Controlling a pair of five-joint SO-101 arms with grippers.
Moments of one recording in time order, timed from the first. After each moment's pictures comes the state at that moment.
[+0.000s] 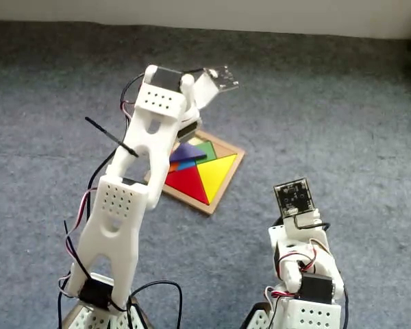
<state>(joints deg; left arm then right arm) 11.8 56.9 -64.9 100.2 -34.3 2.7 -104.2 96.0 60.9 26.4</state>
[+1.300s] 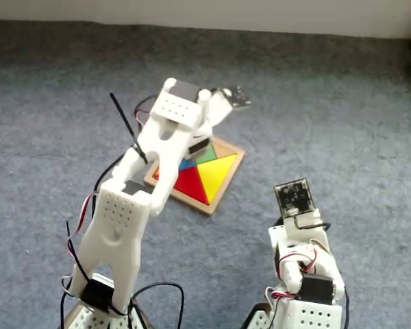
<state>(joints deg) 16.3 48.8 -44.7 93.1 -30.8 2.7 -104.2 96.0 60.9 26.4</state>
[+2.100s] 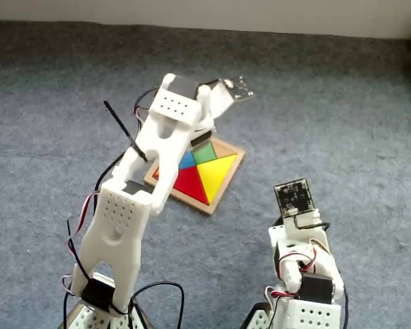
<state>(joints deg) 16.6 48.9 -51.6 95.4 -31.0 2.7 -104.2 96.0 60.9 26.4</state>
